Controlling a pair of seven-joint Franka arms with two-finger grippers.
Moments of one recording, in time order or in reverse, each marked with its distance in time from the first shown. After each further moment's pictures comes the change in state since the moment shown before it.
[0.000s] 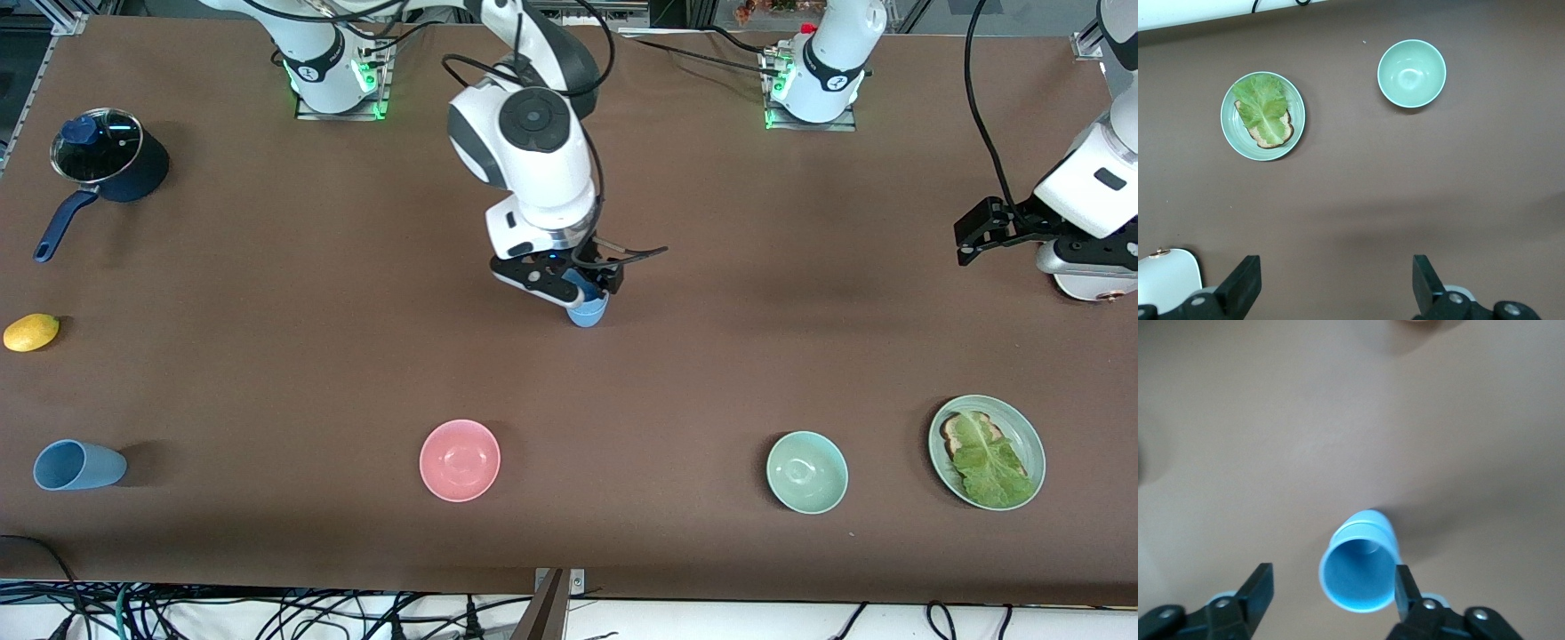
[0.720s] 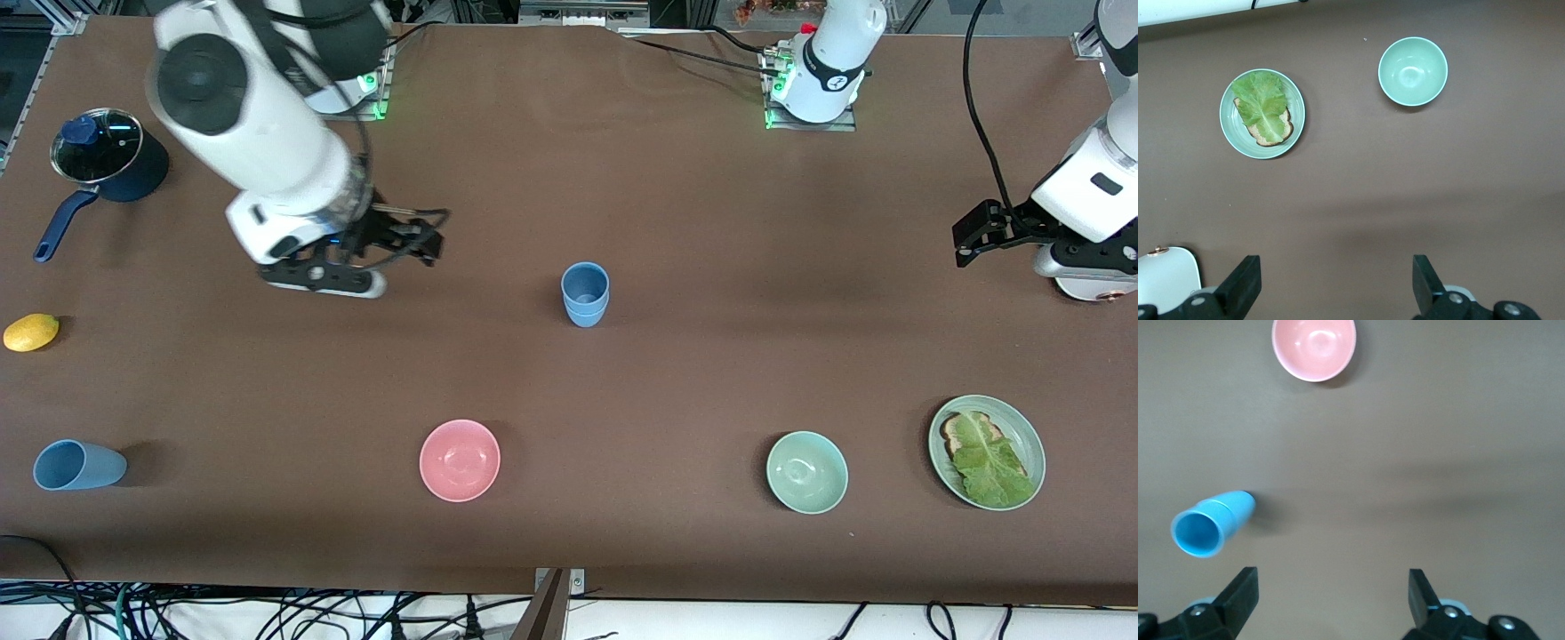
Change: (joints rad) left arm 0.000 0.004 0.002 -0.003 0.000 0.000 -0.015; right arm -0.331 -0.331 -0.003 -0.139 0.046 -0.390 -0.696
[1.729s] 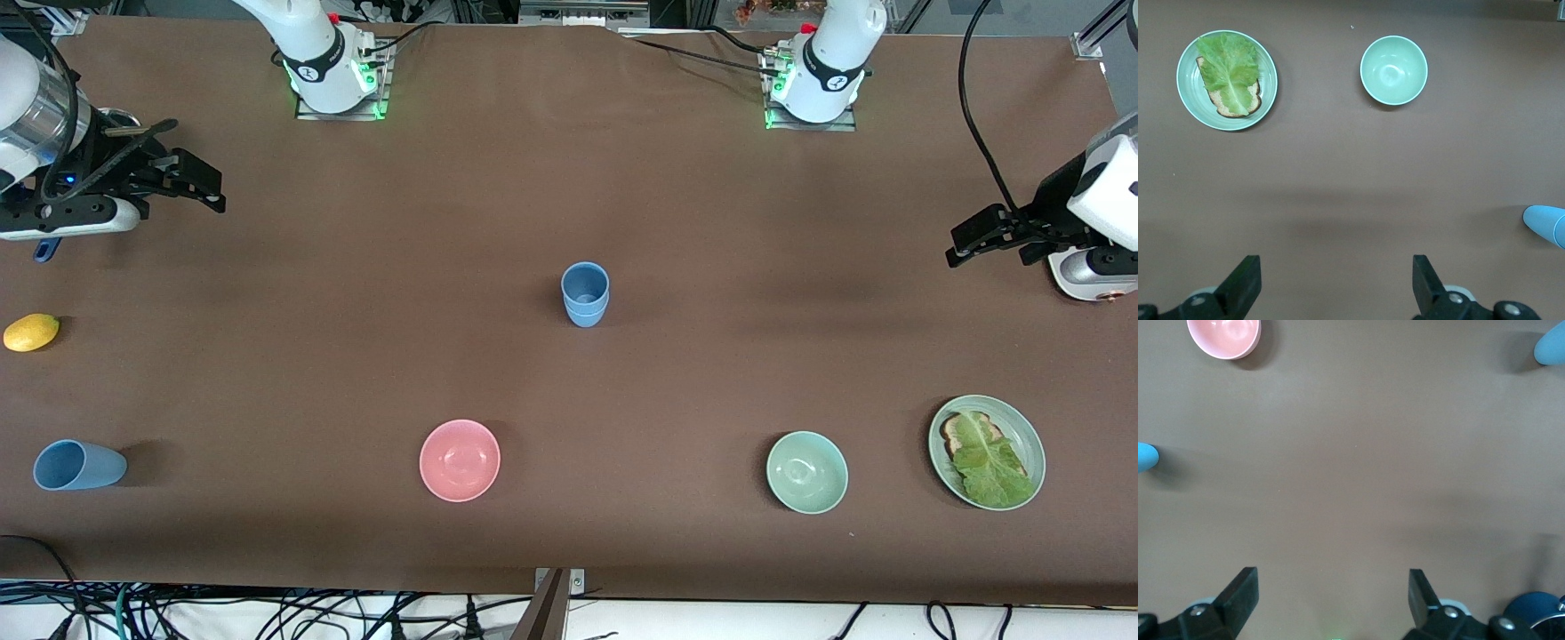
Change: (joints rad) left arm 0.005 0.002 0.045 -0.002 -0.163 -0.023 -0.094; right arm -0.269 -0.256 -0.003 -0.196 -0.089 -0.075 -0.442
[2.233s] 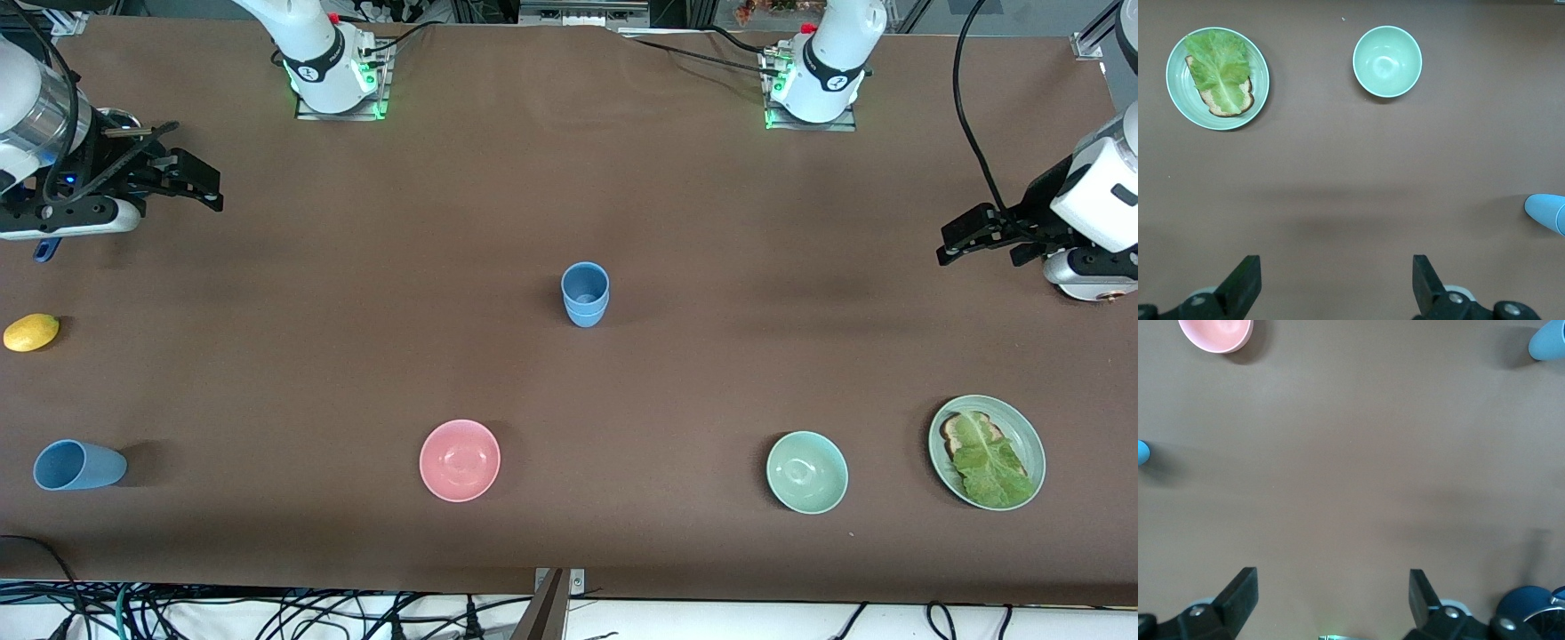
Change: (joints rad) left arm -0.010 0.001 -0.002 -0.014 0.000 -0.002 0.026; right arm 0.000 0.000 0.000 0.002 -0.017 -0.014 0.000
